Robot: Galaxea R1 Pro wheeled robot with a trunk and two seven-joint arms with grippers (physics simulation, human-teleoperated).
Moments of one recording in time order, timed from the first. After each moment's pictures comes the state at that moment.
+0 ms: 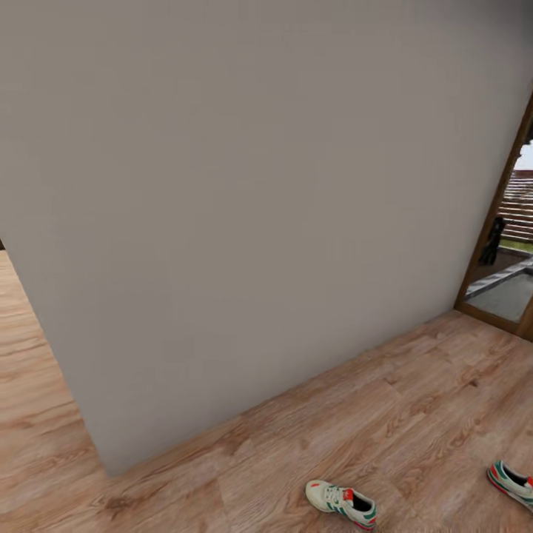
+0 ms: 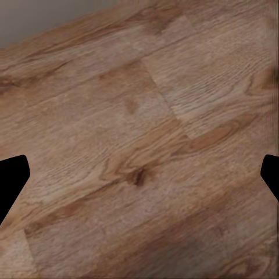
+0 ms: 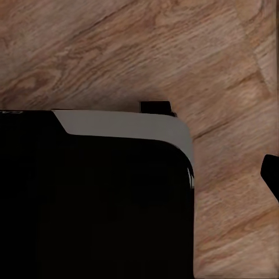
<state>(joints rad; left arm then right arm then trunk) 0.01 0.00 0.00 -0.59 0.01 -0.21 0.00 0.00 0.00 -0.01 -0.23 0.00 -0.01 0.01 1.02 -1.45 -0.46</state>
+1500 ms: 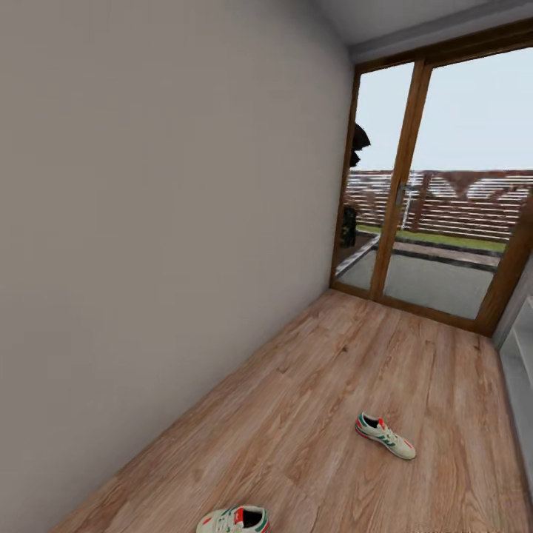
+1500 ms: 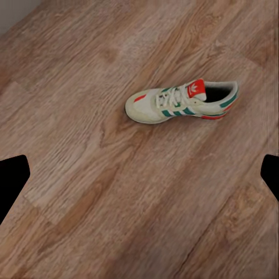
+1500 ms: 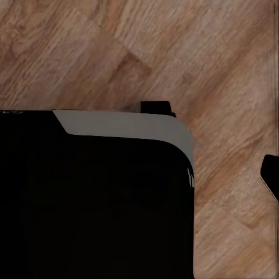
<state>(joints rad) 0.01 0.00 0.00 -0.59 0.00 -0.21 0.00 0.00 0.00 -0.01 -0.23 0.00 -0.01 0.01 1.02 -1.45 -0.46</state>
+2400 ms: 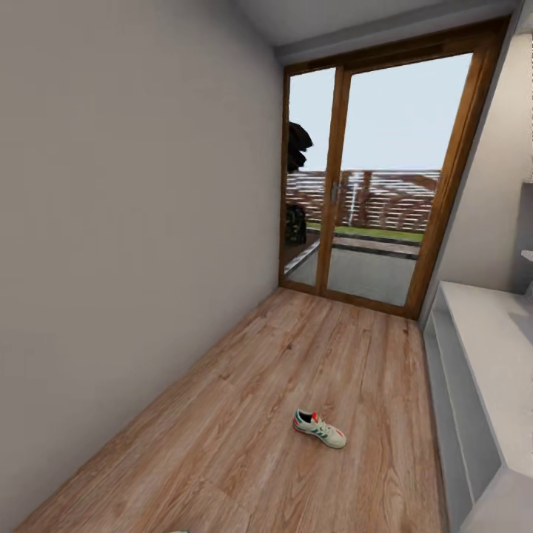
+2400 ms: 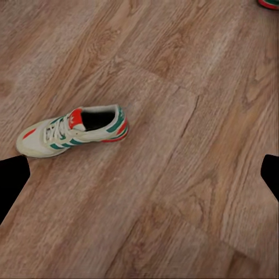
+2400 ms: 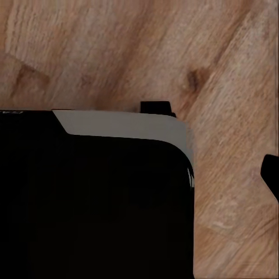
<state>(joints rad) 0.01 0.00 0.00 -0.59 0.00 -0.21 0.00 0.00 0.00 -0.01 -0.23 0.00 -0.01 0.01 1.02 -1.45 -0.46</state>
